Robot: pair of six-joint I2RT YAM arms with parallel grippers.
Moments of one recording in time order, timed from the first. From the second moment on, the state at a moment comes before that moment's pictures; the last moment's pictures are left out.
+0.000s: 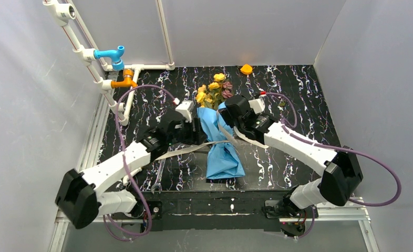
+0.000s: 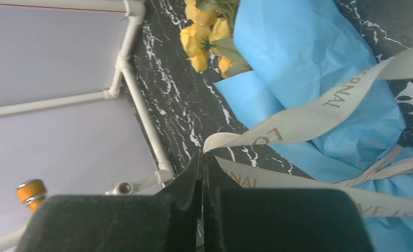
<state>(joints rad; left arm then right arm) -0.68 1.13 0.79 -0.23 0.07 -0.52 0.82 1.43 1.13 -0.36 0.47 1.54</state>
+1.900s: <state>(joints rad) -0.82 1.55 1.00 0.20 -0.24 0.09 0.68 1.22 0.80 -0.43 0.26 1.39</state>
